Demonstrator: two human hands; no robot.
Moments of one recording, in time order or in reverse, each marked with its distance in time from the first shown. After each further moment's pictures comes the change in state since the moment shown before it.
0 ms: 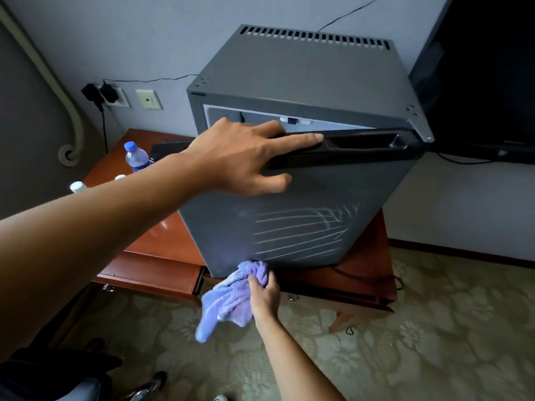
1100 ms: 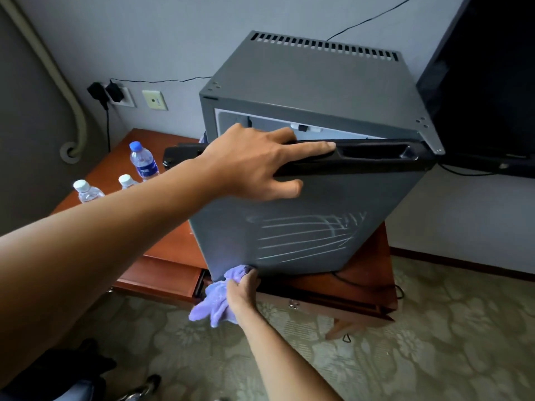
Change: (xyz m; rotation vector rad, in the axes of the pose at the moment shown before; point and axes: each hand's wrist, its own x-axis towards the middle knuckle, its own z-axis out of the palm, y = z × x) left_hand 0.000 0.003 -0.001 -0.005 0.010 -0.039; right_hand 0.004 -0.014 0.063 -0.187 -0.102 0.039
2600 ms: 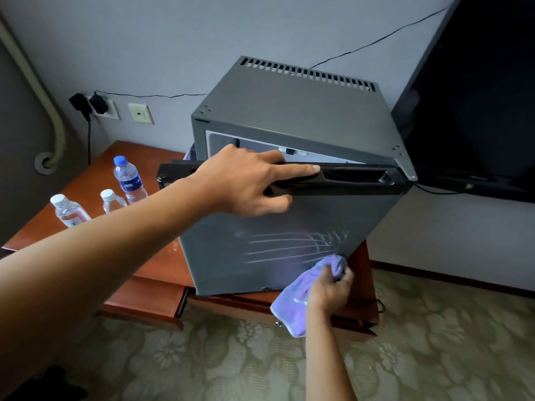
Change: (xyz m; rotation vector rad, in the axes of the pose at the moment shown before) left_hand 0.007 -0.011 0.006 -0.085 0.032 0.023; right_hand 0.010 -0.060 -0.187 0.395 0.786 -0.213
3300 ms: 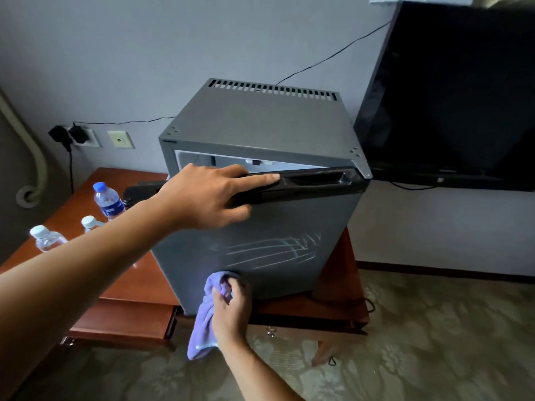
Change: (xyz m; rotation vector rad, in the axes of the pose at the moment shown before) left_hand -0.006 0.006 -0.003 0.021 -0.042 -0.002; right_hand -0.127 0.028 0.046 -0.147 -0.609 -0.209
